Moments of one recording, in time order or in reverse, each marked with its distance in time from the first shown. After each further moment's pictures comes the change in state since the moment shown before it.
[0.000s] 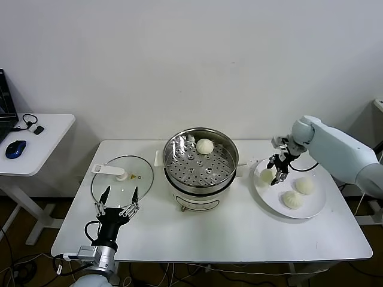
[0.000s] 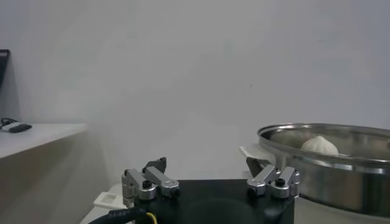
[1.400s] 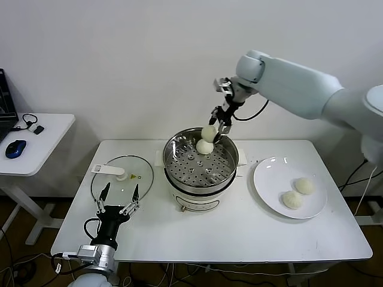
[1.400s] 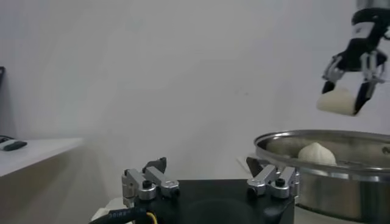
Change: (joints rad) left arm -0.001 0.016 0.011 -0.018 0.023 -0.015 -0.002; right arm 0.362 0.382 -0.334 0.020 0.456 -0.143 -0.005
